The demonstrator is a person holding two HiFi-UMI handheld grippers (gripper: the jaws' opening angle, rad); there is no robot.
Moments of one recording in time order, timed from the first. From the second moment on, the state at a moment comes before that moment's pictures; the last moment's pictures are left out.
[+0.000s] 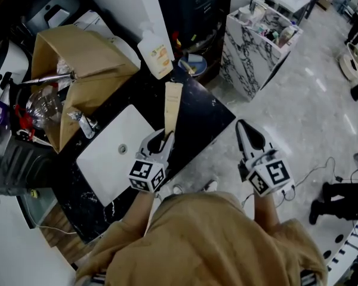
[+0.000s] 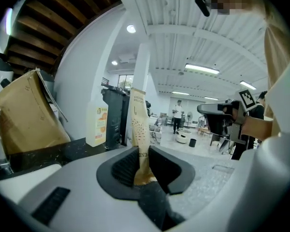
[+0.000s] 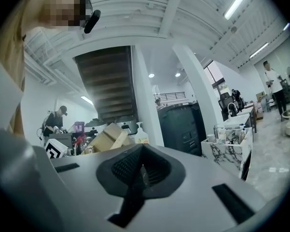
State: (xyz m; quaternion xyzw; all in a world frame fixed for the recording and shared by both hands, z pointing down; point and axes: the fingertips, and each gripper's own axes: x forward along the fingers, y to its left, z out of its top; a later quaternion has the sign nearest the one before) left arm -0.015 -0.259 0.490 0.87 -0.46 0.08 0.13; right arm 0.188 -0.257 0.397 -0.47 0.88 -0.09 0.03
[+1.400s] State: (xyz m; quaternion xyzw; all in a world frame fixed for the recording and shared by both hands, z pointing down) left arm 0.026 -0.353 0.634 0.83 -0.41 0.31 0.22; right arm 0.216 -0.228 0.403 -0.51 0.85 -0.10 0.03
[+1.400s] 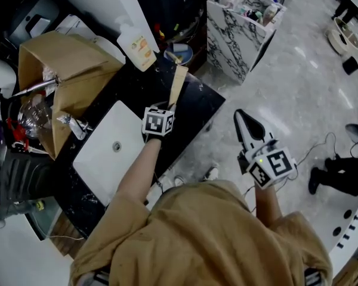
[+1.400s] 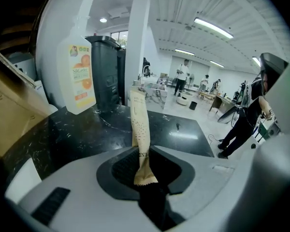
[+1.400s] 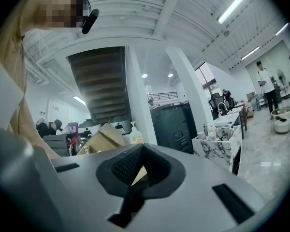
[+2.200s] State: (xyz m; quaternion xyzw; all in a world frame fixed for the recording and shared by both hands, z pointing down) left arm 0.028 -0.366 0.643 0.82 -0.39 0.37 0.20; right arm 0.209 -0.228 0.410 -0.50 0.86 -0.11 0.03
